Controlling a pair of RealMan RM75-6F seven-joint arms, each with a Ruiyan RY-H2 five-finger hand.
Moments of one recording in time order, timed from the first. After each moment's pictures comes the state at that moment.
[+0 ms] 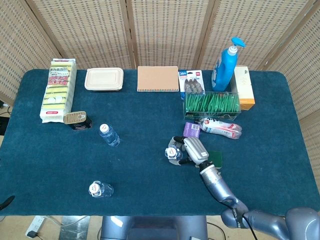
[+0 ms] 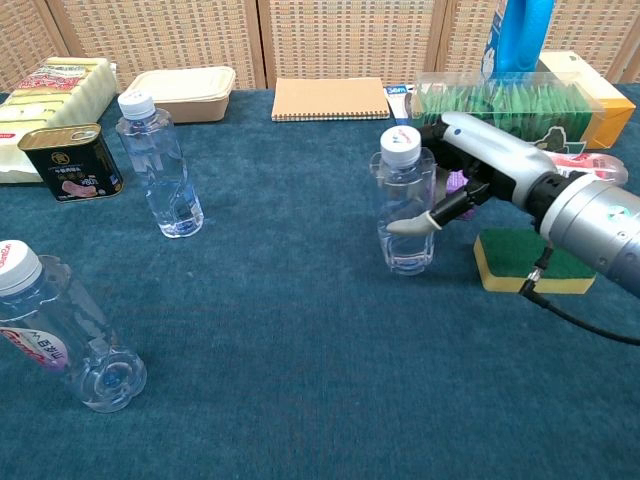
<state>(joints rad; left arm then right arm) 0.07 -0.98 0.09 -1.49 1.68 1.67 -0.45 0.63 -1.75 0.17 -1.23 -1.46 1.10 0.35</state>
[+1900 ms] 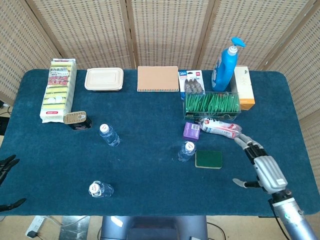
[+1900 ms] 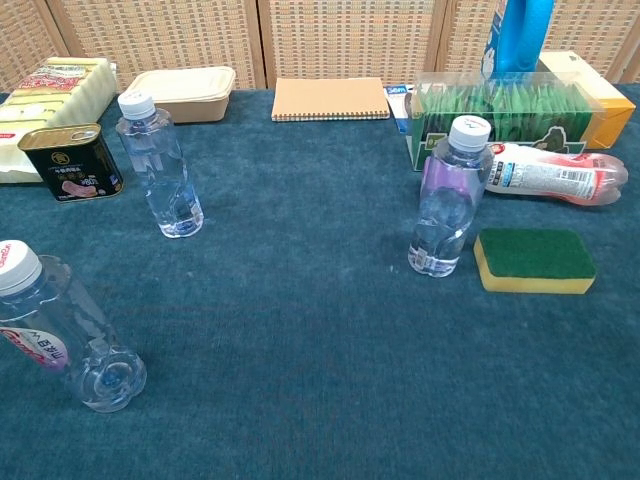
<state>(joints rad) -0.02 -1.03 0.13 -1.33 1.79 1.60 -0.64 0.27 -1.00 -0.05 -1.86 -1.58 1.42 0.19</state>
